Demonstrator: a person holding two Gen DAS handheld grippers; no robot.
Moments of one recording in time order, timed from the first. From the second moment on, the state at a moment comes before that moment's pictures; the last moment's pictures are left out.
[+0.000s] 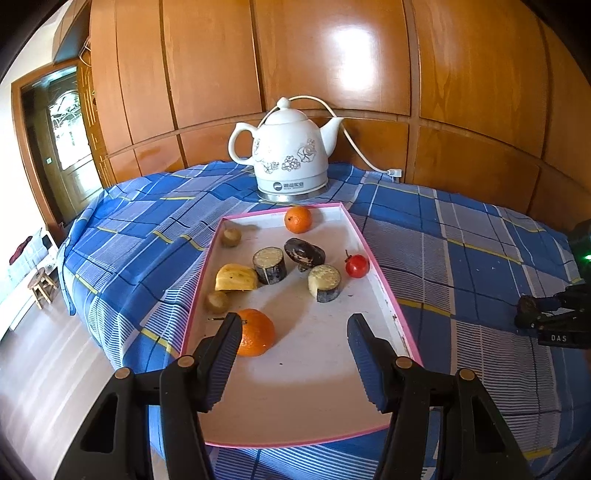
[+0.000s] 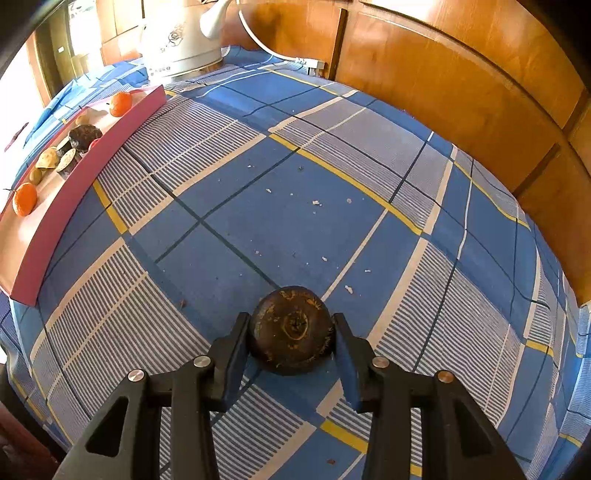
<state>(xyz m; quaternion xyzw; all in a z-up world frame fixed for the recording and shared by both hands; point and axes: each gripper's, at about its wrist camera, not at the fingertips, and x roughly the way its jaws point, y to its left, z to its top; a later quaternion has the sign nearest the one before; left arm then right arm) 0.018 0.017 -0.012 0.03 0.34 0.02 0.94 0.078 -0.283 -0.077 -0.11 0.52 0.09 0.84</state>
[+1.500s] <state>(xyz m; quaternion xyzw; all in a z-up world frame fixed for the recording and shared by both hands) 0.004 0.106 -0.020 -0.05 0.34 0.11 0.93 0.069 -0.091 -0.025 -0.08 0.47 0.29 0.83</state>
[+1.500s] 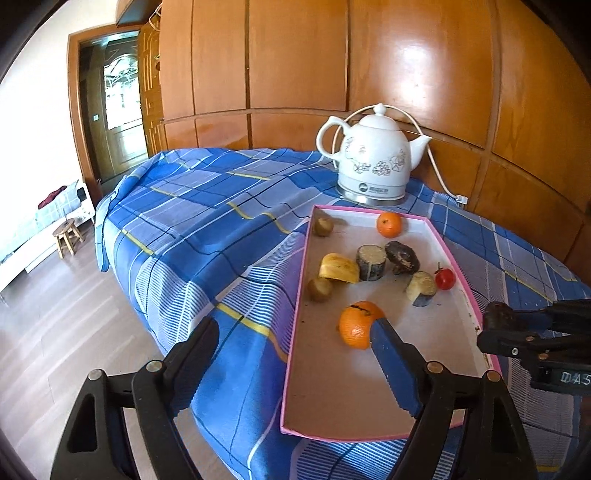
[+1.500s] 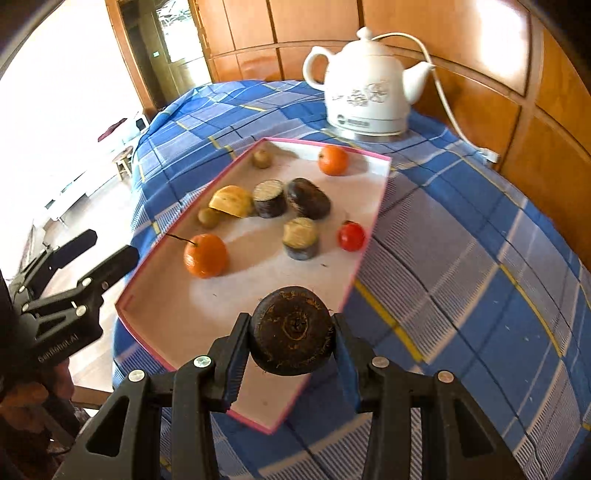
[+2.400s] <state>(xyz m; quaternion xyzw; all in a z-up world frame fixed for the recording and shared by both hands) 0.008 0.119 -0.031 -0.06 0.35 0.12 0.93 0.101 -0.055 -0.045 -0.05 0.50 0.31 0.81</state>
